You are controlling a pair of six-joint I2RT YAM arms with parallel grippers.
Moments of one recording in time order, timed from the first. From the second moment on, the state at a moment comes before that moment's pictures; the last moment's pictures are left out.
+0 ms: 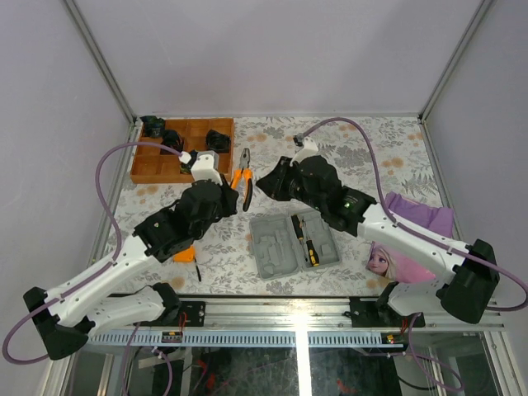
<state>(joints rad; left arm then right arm) -0.86 0.96 0.99 -0.50 -0.49 -0.63 0.88 1.32 1.10 -0.09 0.08 0.79</state>
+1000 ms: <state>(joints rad) -0.98 0.93 0.88 -0.46 -0.51 -0.69 0.90 1.17 1.06 -0.15 0.23 0.74</state>
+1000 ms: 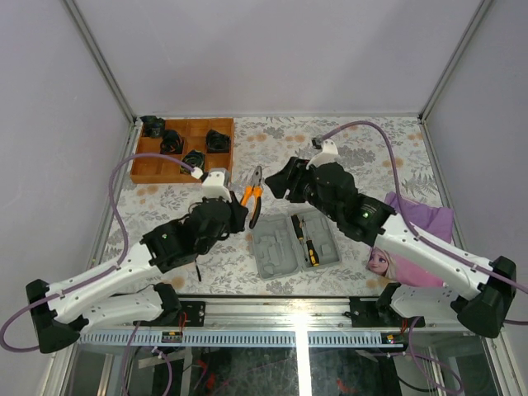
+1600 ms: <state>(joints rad) -1.13 1.00 0.87 -0.41 -0.60 -0.71 0.90 1.29 1.08 -0.18 0.21 0.82</state>
